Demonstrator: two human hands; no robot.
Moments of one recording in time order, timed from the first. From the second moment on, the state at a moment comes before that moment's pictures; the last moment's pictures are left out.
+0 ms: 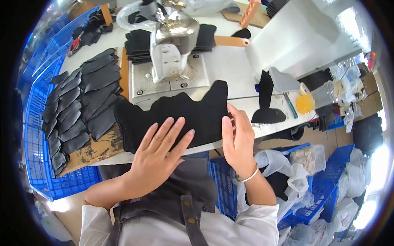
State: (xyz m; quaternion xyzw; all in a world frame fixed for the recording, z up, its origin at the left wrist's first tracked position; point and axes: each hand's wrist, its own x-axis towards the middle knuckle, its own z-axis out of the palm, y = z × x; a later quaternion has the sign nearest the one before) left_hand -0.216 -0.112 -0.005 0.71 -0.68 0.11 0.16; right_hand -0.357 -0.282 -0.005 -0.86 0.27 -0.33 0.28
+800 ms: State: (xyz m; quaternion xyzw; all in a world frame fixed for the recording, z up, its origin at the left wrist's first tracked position) left_hand -0.051 -0.065 0.071 0.77 -0.49 0.39 0.12; right_hand -0.326 -0.249 -0.010 -0.85 0.09 -0.37 0.37
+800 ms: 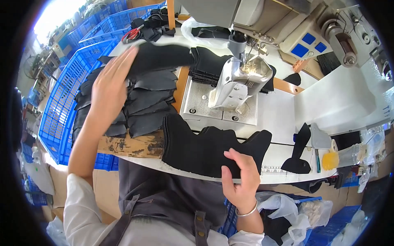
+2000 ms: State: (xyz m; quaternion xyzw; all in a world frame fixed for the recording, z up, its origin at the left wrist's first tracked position) left_hand 0.206 -0.109 -0.021 0.94 -0.29 0.01 0.17; right_hand -0.314 -0.239 -0.005 -0.87 0.09 -0.38 0.30
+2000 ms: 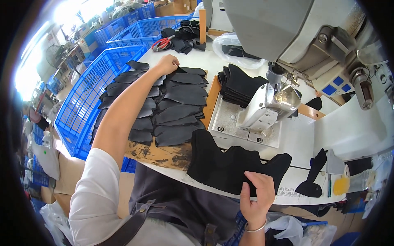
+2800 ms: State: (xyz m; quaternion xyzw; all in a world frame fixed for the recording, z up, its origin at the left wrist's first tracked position) left_hand -0.074 -0.122 0.123 0.62 -0.61 0.41 0.28; right_hand -0.267 -0.225 0.072 -0.86 0.04 -0.41 0.30
